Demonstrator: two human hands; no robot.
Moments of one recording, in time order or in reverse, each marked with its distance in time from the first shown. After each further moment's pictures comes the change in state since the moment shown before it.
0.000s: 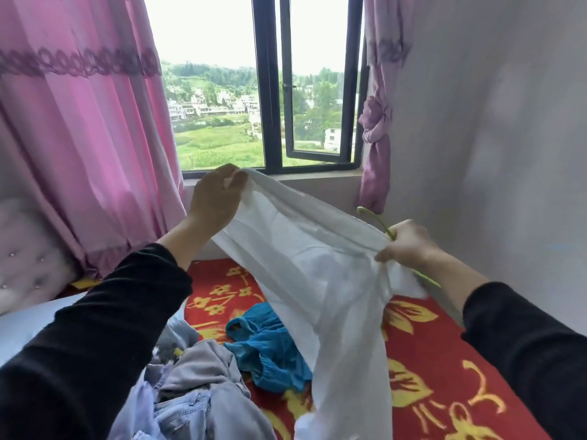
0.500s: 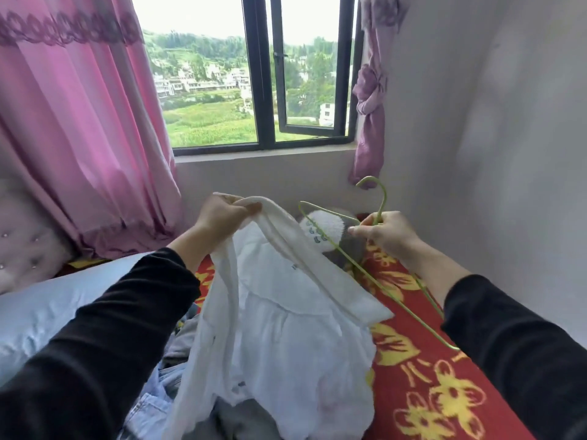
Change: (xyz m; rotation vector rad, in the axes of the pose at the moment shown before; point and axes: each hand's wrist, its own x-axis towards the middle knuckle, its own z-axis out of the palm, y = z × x) left_hand -0.054 -0.021 0.033 -0.195 -0.227 -0.390; right_hand -0.028 0.016 0.037 0.416 0.008 -0.036
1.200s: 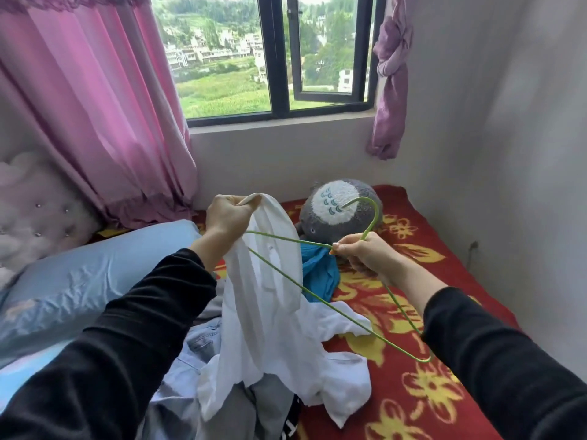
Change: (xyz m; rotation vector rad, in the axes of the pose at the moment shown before) left_hand -0.022 -0.061 0.021 0.043 0.195 -0.125; right_hand -0.044 0.053 0.065 0.246 -0.458 0.154
